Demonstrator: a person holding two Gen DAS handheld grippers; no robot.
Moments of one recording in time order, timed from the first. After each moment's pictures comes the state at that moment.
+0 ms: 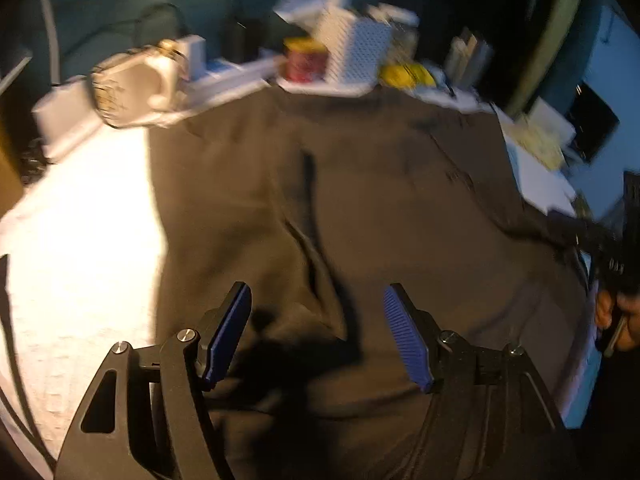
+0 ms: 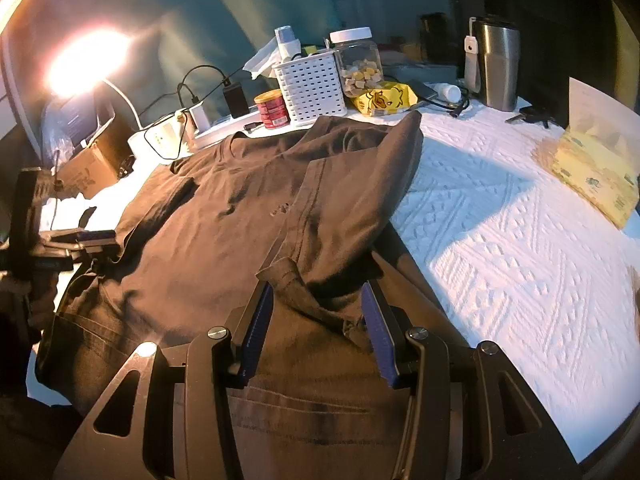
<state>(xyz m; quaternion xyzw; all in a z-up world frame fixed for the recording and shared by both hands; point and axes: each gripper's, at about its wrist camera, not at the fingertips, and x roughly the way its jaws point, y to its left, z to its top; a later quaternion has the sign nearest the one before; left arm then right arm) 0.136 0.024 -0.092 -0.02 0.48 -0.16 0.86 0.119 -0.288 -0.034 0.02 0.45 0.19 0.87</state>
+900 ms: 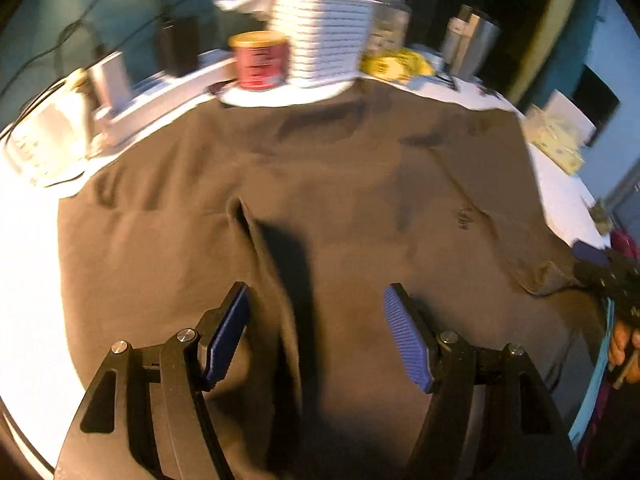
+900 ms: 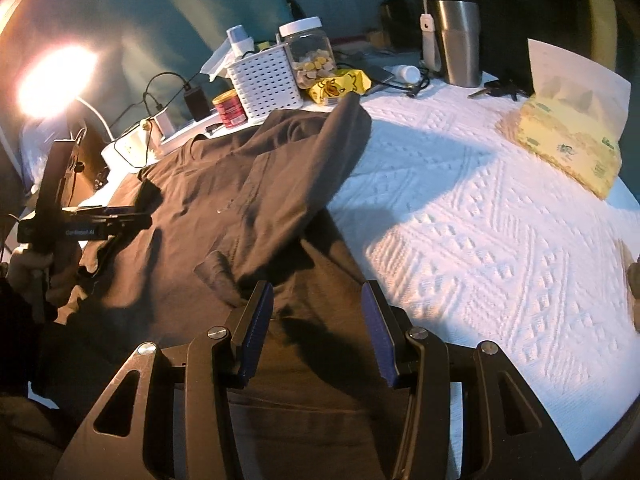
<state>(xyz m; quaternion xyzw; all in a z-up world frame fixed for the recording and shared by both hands) 0.220 -0.024 -0.109 0.01 0.48 -0.18 0.86 0.130 -0.329 -0.050 0.04 0.46 0.15 0.87</state>
